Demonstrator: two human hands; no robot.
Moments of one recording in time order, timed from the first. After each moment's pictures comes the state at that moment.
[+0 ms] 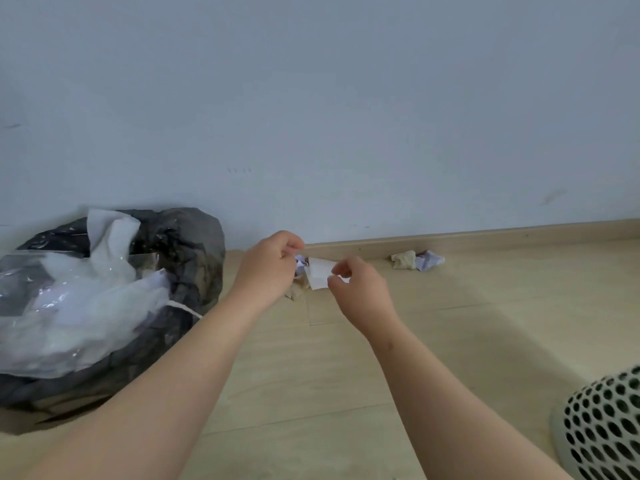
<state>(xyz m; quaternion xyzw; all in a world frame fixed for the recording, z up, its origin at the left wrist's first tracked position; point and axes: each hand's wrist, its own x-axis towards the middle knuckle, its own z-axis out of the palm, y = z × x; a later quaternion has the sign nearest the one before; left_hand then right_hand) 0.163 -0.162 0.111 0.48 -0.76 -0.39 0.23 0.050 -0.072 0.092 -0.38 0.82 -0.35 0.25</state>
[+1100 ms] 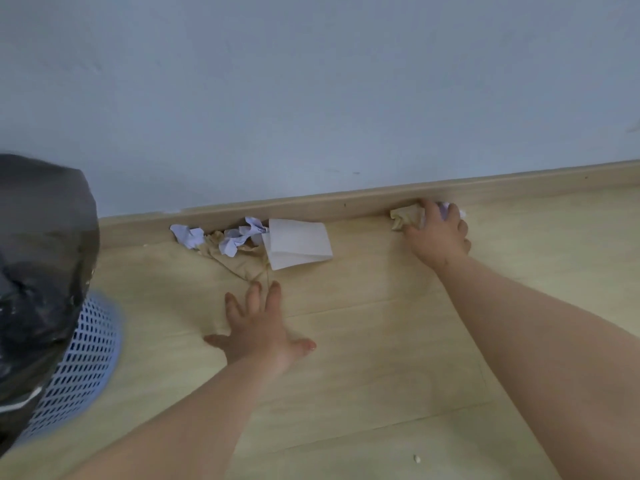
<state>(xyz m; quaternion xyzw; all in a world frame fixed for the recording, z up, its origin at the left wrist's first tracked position) 0.100 -0.145 -0.065 0.58 -0.74 -0.25 -0.22 -0.170 -0.116 -0.059 -0.26 0.94 -0.13 0.18</state>
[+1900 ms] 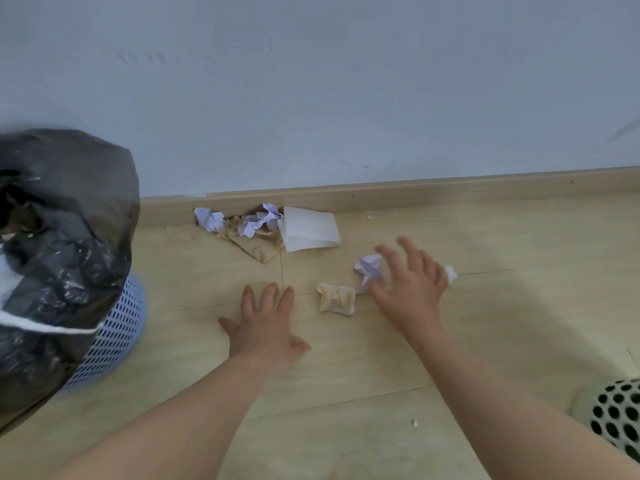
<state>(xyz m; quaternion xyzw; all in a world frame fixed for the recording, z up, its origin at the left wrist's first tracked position) 0.132 -0.128 -0.060 0.48 -0.81 -0.21 -0.25 -0.062 -0.051 -0.059 -0.42 0.90 -0.15 0.06</state>
